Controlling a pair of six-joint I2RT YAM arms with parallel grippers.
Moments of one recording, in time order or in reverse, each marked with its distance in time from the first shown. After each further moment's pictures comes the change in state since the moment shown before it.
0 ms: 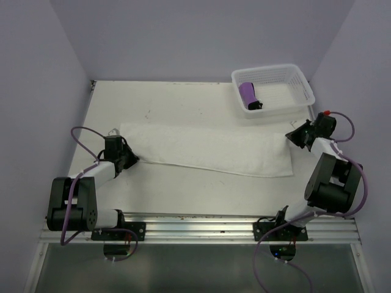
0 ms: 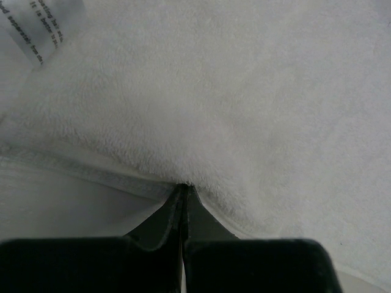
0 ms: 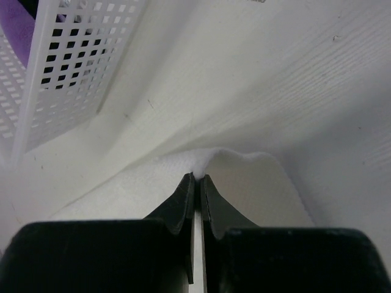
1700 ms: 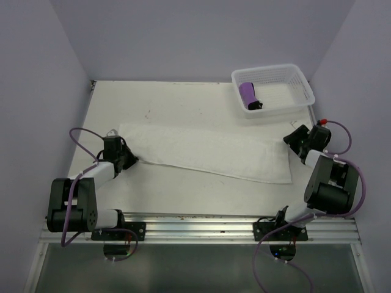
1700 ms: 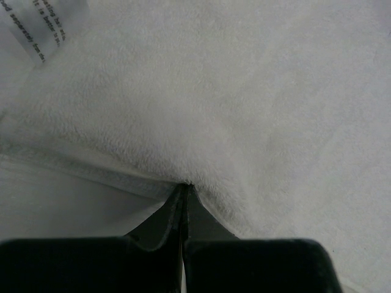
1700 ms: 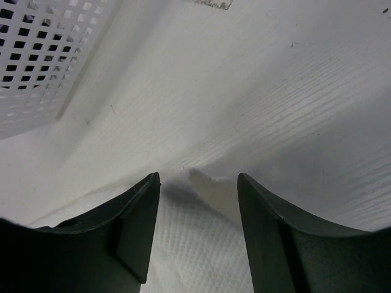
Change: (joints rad) left arm 0.013 -0.009 -0.002 -0.016 -0.003 -0.015; right arm 0.000 0.018 -0.186 0.287 0.076 -0.068
